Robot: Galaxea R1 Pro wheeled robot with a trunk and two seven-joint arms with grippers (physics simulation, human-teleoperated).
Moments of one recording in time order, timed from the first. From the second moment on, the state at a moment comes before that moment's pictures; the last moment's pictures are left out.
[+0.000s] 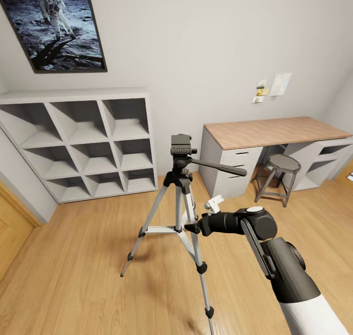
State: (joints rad) left arm -0.22 0.08 0.01 0.00 0.39 0.02 0.00; right arm -0.59 -0.07 0.22 -1.55 0.08 1.03 0.74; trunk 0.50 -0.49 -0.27
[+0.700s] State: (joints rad) left arm -0.22 0.08 0.01 0.00 0.40 0.02 0.00; right arm -0.59 -0.01 0.23 -1.27 0.07 0.74 0.60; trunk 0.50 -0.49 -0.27
